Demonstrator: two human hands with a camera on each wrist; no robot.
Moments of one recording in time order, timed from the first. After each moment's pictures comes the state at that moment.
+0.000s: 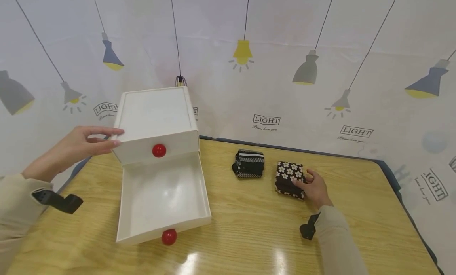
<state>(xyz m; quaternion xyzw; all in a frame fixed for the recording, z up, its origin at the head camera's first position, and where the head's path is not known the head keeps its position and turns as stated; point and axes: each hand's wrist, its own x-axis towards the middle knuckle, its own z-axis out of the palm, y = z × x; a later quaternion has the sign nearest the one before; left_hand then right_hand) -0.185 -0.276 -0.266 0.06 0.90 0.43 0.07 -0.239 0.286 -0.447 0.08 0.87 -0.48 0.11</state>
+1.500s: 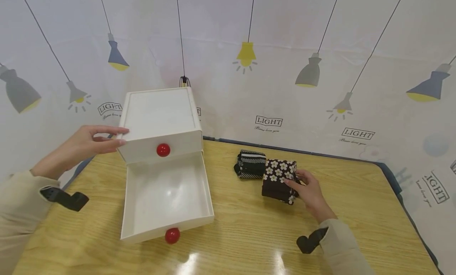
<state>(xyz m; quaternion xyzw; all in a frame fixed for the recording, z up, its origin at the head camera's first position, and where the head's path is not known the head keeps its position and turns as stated) -0.185 -0.274 -0.265 0.06 0.89 0.44 0.07 -0.209 0.247 -0.409 0.06 0.81 -0.57 0.11</state>
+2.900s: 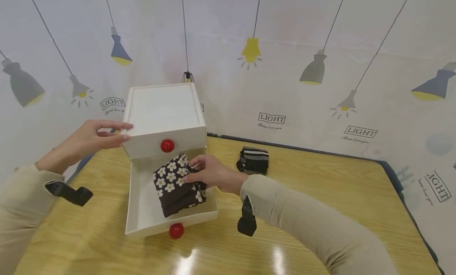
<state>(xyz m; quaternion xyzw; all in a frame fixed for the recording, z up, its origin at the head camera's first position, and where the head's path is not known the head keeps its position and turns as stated) -0.184 -0.275 -0.263 0.06 0.89 0.44 0.08 -0.196 0.023 -0.318 -0.12 0.77 -0.54 0.33</state>
